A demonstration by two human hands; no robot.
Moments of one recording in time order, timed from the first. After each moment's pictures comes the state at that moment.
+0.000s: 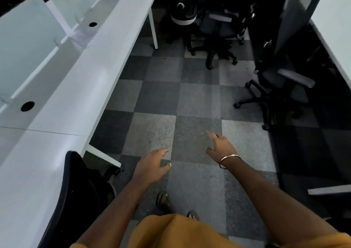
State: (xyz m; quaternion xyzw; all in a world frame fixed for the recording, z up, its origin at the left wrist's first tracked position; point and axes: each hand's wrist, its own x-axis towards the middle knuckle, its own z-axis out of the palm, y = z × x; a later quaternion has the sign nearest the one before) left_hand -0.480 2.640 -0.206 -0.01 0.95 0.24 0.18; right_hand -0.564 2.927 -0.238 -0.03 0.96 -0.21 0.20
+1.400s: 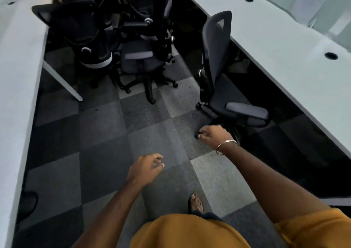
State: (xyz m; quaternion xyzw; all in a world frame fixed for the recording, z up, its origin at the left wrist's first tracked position) left_hand -1.063 2.842 -0.208 0.14 0.93 0.23 0.24; right_hand -1.039 3.156 -0.200 0.18 0.94 -0.27 0.14
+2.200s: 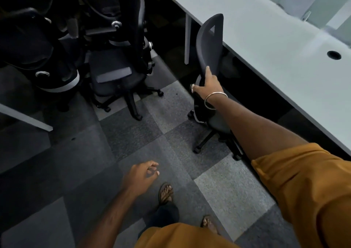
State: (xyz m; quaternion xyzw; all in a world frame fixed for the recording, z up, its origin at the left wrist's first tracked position) left_hand -1.351 2.899 -0.239 0.24 0.89 0.22 0.32; right_hand -1.404 3.287 -0.160 0.34 0.86 -0.37 -0.01
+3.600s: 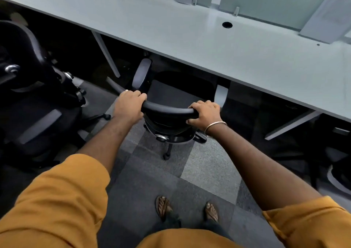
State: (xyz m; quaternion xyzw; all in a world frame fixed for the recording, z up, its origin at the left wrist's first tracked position) left_hand -1.472 3.188 -0.138 0.65 0.75 -0.08 -0.02; right_hand -1.203 3.282 -0.169 0.47 0.86 -0.18 -0.01
